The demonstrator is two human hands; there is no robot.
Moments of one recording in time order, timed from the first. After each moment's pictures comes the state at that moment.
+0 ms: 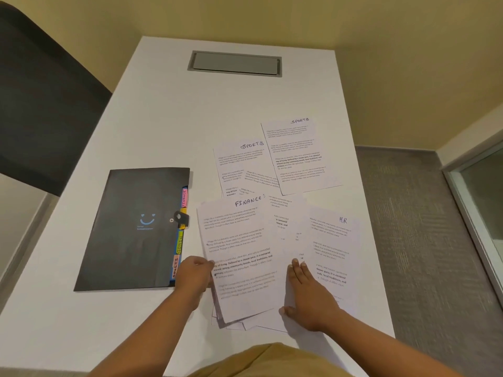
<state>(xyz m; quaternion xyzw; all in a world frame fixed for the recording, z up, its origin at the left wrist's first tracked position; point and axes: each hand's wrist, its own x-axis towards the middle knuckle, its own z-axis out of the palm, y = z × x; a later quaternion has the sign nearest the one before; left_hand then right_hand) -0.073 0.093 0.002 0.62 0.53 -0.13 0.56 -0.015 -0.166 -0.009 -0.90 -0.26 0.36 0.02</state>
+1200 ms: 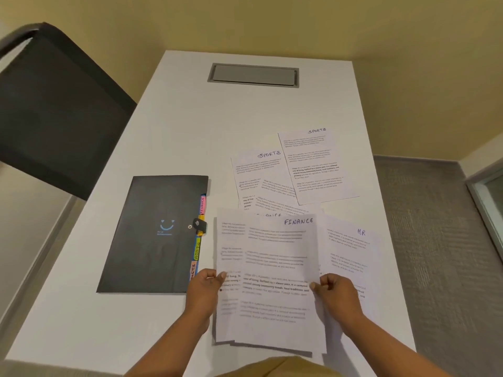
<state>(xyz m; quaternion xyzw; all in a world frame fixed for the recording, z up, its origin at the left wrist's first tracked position) -0.103 0.097 -0.003 0.58 0.51 -0.05 0.64 0.006 -0.173 -0.021 -0.86 0.12 0.28 0.40</state>
